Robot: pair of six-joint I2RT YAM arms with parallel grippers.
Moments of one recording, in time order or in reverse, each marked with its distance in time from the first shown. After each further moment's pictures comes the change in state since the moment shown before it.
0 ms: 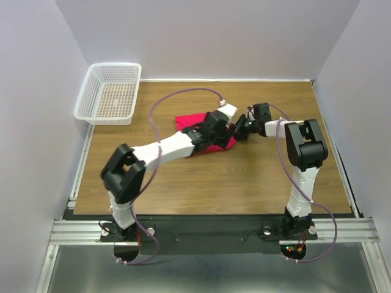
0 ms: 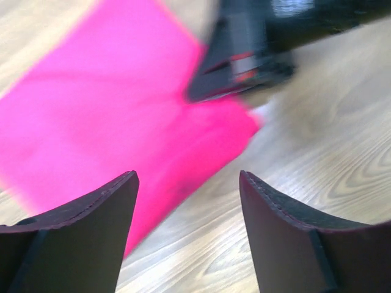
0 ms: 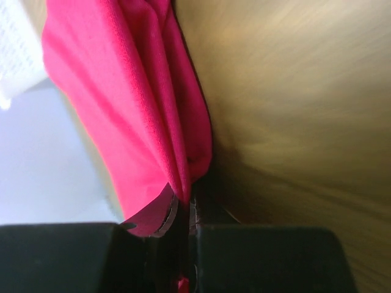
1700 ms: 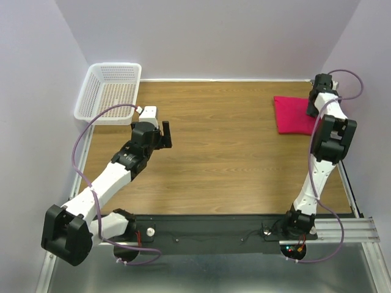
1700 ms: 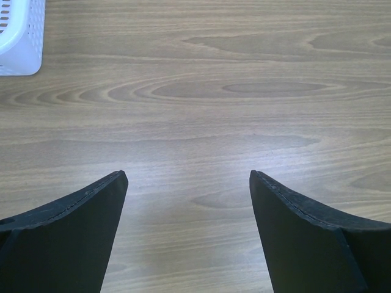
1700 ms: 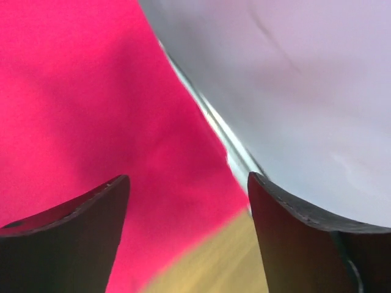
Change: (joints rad) left arm 0.437 -0.742 -0.651 0.118 0.019 -0.113; right arm -0.484 0.211 0.738 -0.665 1.220 -0.803
